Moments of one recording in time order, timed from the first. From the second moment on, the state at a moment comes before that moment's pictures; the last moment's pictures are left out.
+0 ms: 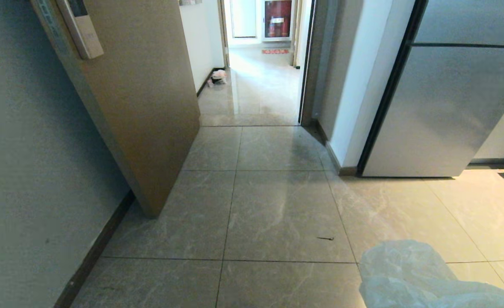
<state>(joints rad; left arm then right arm) 0.00 0.00 0.00 0.00 0.00 0.00 0.00 0.06 0.00 -0.01 0.00 -0.01</state>
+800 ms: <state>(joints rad) 0.00 0.00 0.00 0.00 0.00 0.00 0.00 0.06 0.00 -0.01 0.00 -0.01</state>
